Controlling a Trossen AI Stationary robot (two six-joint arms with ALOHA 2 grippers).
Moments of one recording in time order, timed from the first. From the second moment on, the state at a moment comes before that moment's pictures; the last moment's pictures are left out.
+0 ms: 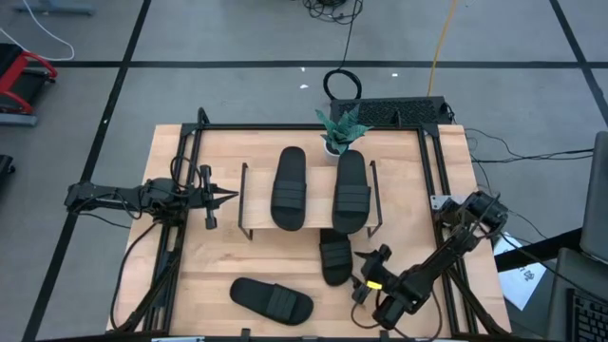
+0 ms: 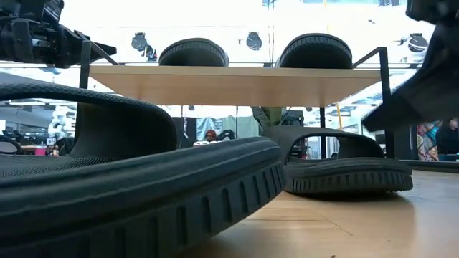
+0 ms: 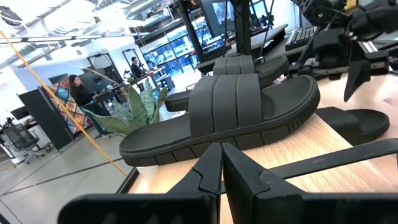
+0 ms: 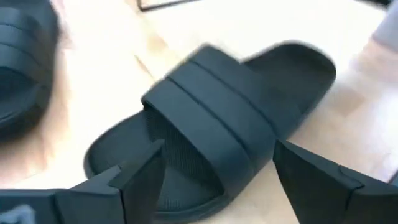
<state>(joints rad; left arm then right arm) -0.08 0.15 0.09 0.09 -0.18 0.39 0.85 1.87 0.98 -0.46 1.05 1.27</state>
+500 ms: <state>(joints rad) -0.08 0.15 0.09 0.08 -0.18 0.39 0.84 1.79 0.96 -0.17 0.91 0.68</state>
